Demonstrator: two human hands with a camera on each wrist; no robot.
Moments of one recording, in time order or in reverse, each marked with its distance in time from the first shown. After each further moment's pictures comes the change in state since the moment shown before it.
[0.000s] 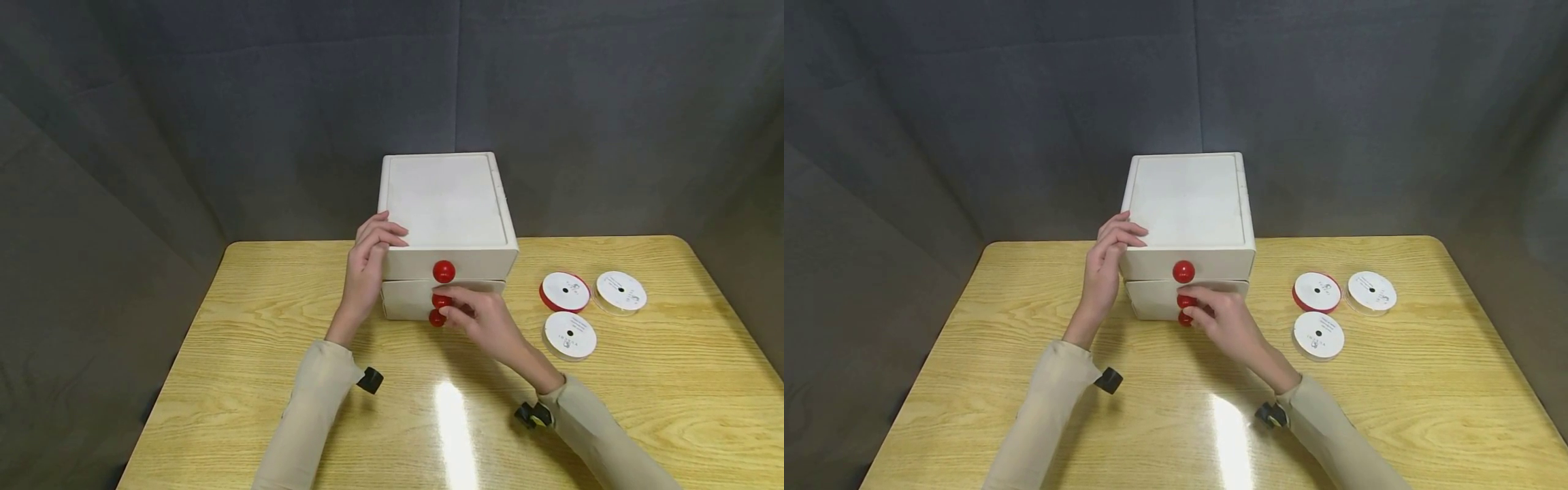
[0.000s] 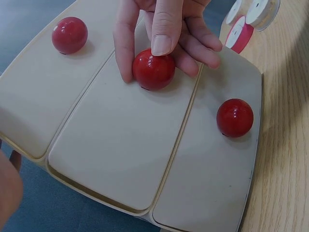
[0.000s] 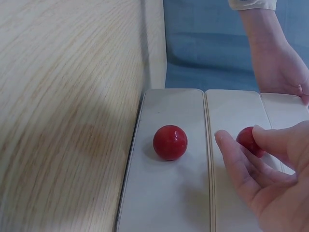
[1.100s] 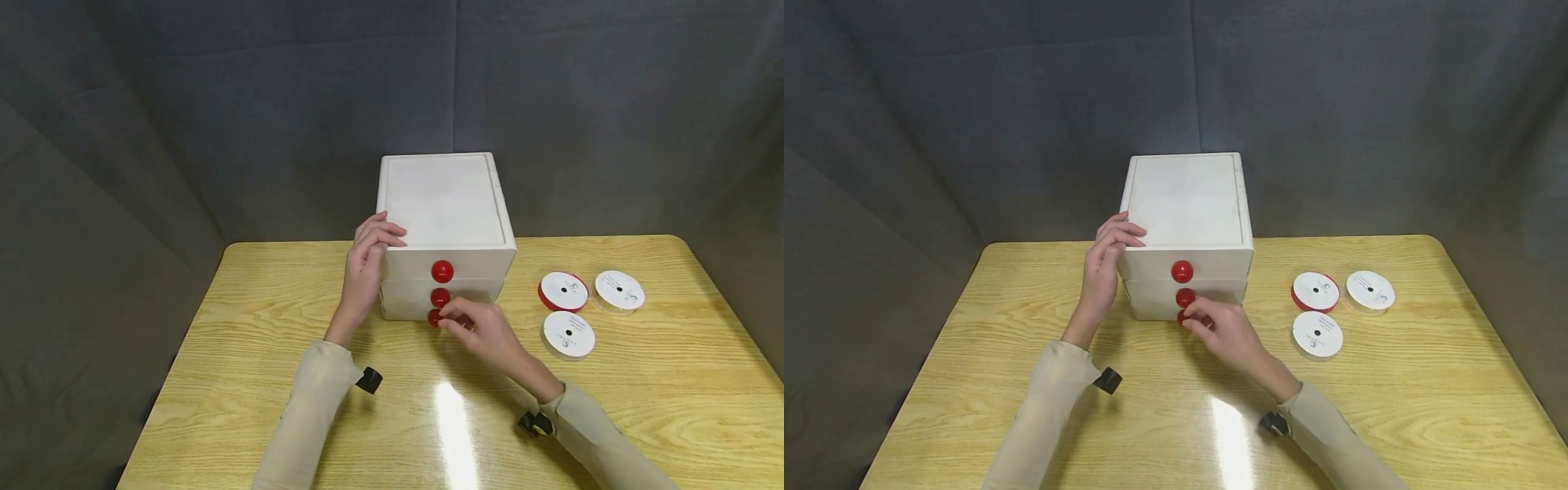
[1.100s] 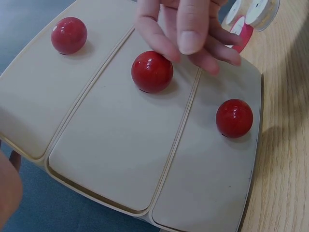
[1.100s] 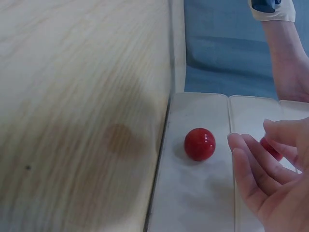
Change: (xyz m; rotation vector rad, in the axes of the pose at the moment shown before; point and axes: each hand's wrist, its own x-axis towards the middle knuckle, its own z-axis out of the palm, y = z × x) left_hand 0.000 0.000 0.000 0.001 0.007 -0.006; right_hand -0.014 0.010 0.009 -0.074 0.044 -0.085
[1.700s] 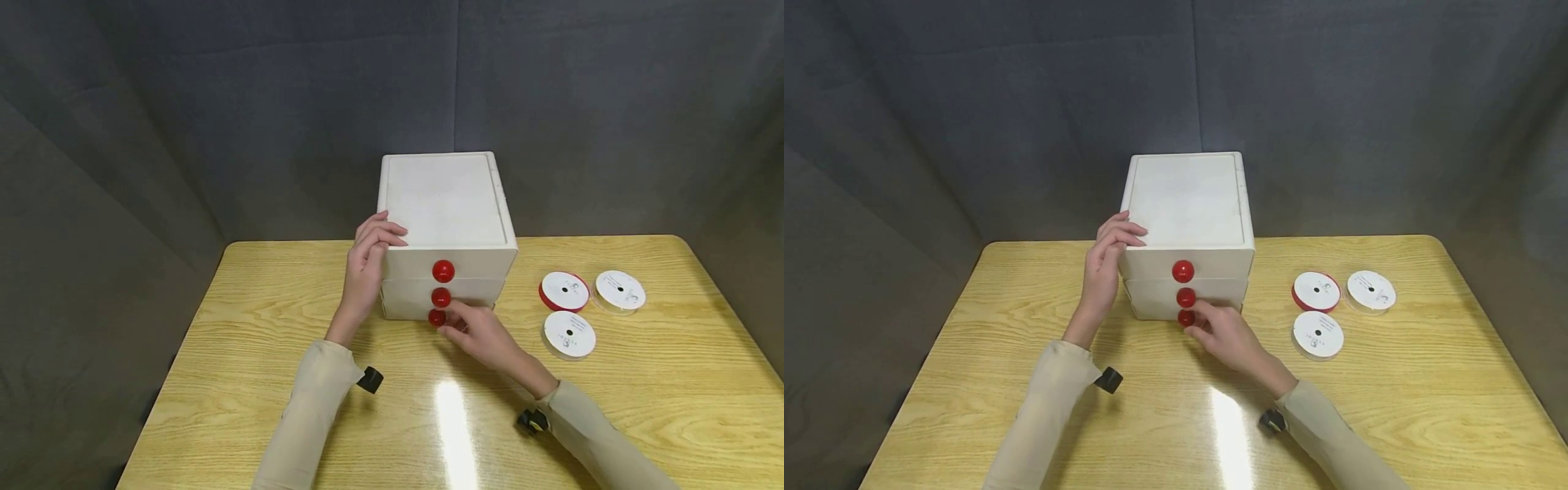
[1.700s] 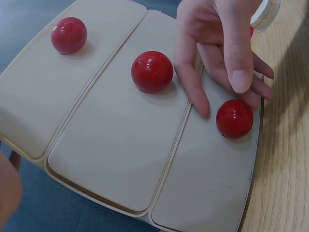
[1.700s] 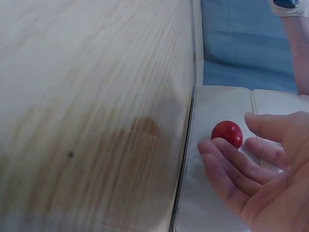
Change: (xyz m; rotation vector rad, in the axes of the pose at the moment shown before) left_hand 0.000 0.000 0.000 0.004 0.005 0.006; right_hand -0.002 0.020 0.009 -0.083 -0.159 0.096
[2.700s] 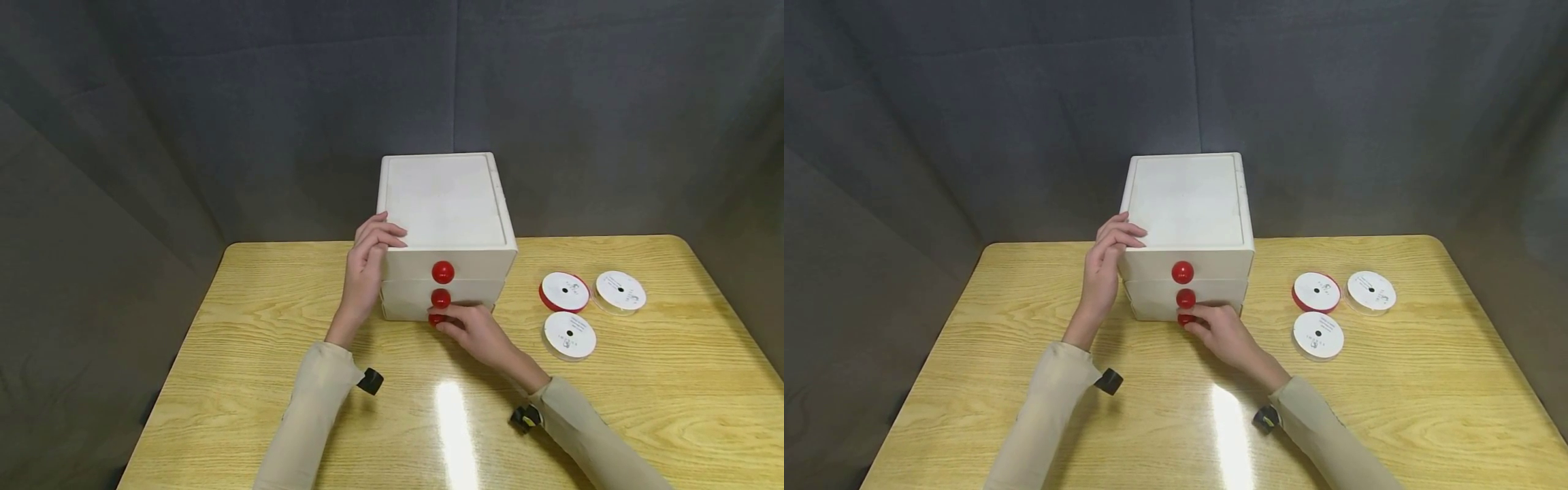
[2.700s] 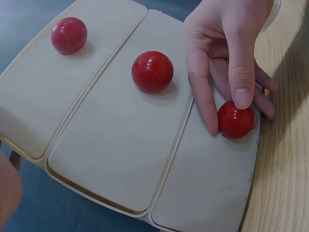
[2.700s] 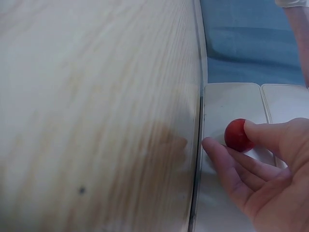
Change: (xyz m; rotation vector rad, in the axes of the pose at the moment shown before) left_hand -0.001 0.000 0.000 0.011 -0.002 -0.005; right_hand 0.007 0.010 0.008 0.044 -0.011 -0.015
